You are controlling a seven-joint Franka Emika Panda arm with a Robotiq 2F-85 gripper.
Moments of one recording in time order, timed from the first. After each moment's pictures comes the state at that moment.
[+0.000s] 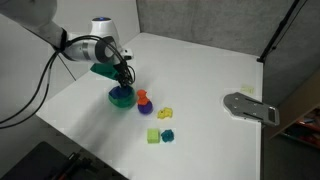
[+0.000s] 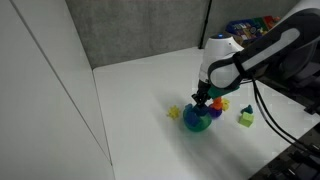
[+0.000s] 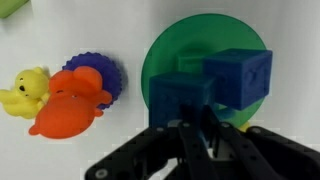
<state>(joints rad) 0.24 0.59 -0.02 -1.97 -0.01 2.54 0.30</state>
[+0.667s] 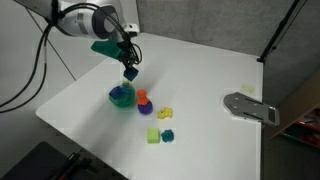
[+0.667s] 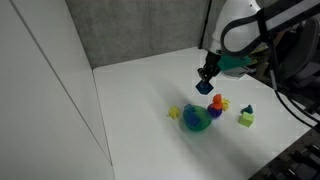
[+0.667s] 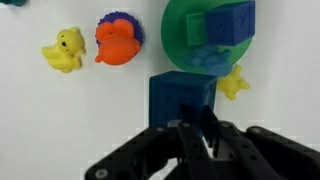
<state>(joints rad) 0.15 0.41 0.00 -1.97 0.00 2.47 0.25</state>
